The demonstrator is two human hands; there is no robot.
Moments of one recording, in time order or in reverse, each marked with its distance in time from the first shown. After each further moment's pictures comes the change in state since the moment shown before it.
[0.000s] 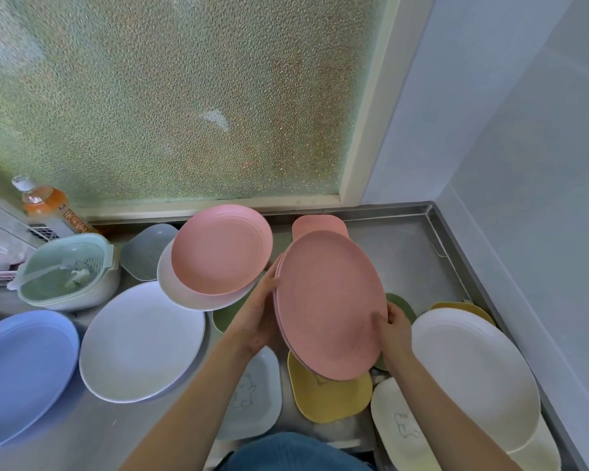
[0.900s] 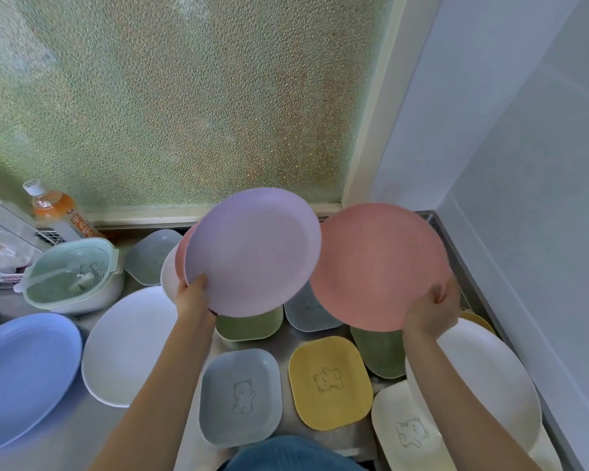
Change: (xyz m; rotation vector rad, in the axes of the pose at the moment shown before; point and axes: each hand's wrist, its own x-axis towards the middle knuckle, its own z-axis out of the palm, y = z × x) left_hand -0.005 0.046 -0.059 -0.024 1.029 0.181; right_hand 0.003 -0.066 -0.022 0.181 0.597 -0.189
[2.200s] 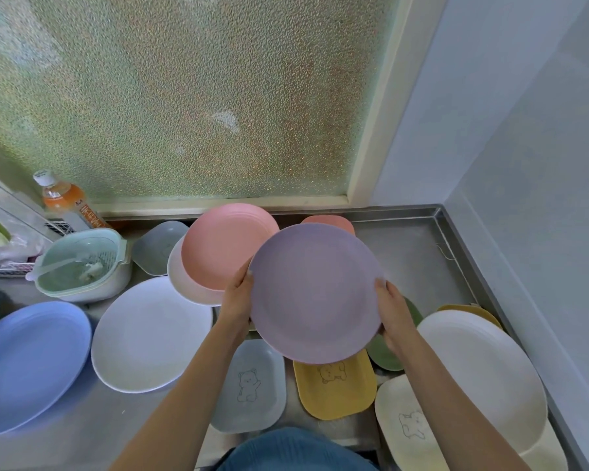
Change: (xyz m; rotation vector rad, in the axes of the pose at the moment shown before) left_hand -0.035 -0.031 0.016 0.316 -0.394 0.070; right_hand -0.029 0.016 0.014 -0.060 -0.773 0.278
